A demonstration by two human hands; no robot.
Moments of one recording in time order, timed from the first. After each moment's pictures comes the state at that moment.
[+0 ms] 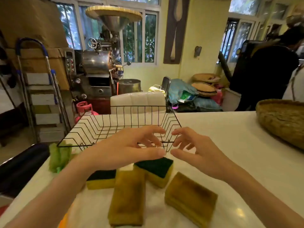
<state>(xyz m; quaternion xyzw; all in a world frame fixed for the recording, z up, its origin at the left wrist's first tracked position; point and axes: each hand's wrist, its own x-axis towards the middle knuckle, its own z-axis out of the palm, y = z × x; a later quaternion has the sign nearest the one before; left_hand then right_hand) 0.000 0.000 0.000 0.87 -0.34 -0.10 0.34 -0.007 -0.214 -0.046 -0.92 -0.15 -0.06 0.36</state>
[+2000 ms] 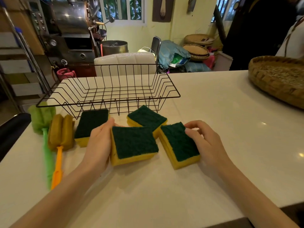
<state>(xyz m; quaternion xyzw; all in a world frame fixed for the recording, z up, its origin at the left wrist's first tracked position) -0.024 -0.004 -0.108 0.69 0.13 -0.04 0.71 -0.058 -0.222 -0.136 -0.81 0.07 -0.13 0.56</state>
